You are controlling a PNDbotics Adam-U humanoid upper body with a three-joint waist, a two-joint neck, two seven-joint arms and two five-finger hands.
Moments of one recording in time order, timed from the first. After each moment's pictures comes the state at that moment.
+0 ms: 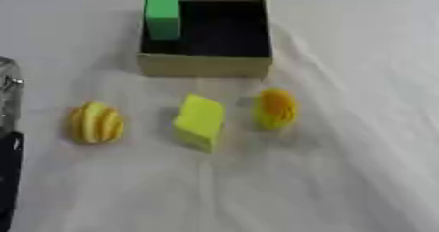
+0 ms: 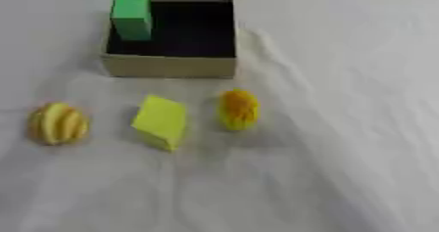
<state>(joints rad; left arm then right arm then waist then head) -0.69 0.31 0.01 -1.98 0.02 -0.32 0.27 -0.42 -0.42 -0.18 -1.98 -0.56 -0.43 0.27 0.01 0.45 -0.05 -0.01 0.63</state>
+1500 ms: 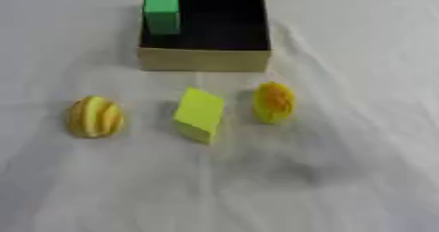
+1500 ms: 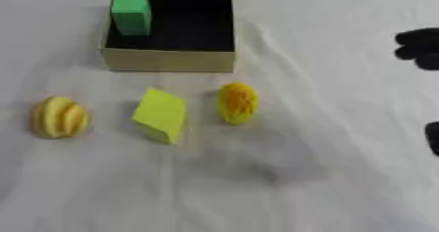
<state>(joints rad) -0.60 0.49 0.02 -1.98 0.00 -0.29 0.30 -0.10 -1.00 -0.03 -1.98 0.21 -0.87 0.03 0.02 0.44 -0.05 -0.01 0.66</state>
